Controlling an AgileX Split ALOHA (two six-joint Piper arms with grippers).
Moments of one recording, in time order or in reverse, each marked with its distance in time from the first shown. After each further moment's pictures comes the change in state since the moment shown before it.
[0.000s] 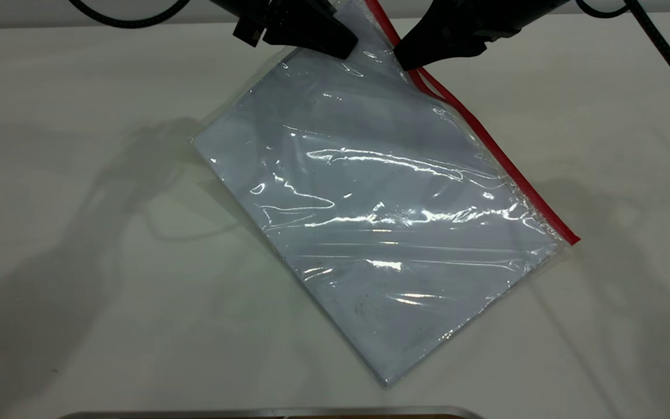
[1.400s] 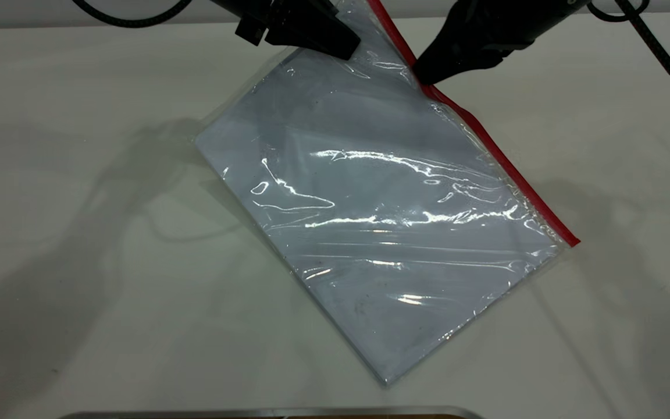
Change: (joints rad) left arm -0.001 0.000 0.000 -0.003 0.004 -0.022; right arm 0.001 0.000 0.000 -0.202 -0.088 0.189
